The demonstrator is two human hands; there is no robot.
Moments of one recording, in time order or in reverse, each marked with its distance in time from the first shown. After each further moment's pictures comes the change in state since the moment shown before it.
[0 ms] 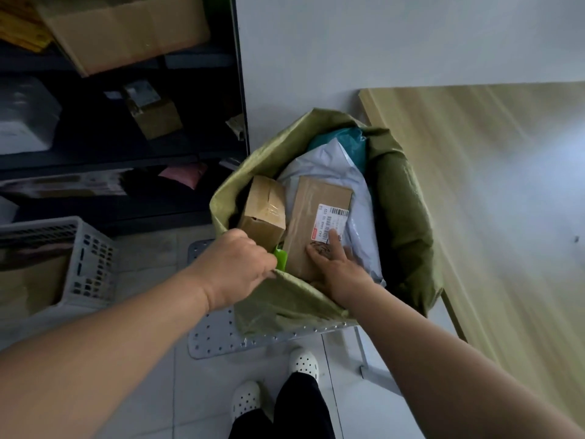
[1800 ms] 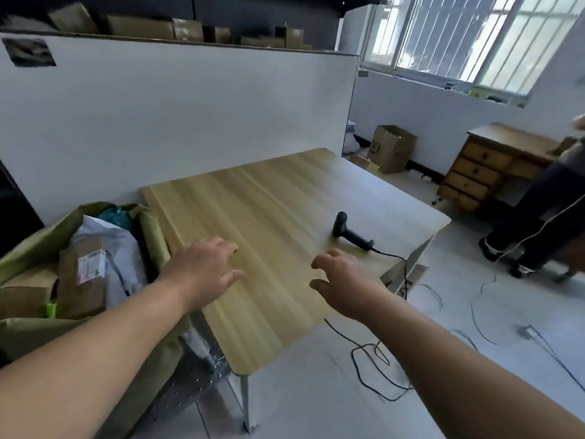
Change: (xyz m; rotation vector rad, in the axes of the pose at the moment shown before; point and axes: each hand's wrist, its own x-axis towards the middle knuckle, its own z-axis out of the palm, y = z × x) left_hand 0.153 0.431 -0.104 0.026 0.079 -0.121; right_hand -0.447 0.333 0.018 0.181 0.724 0.213
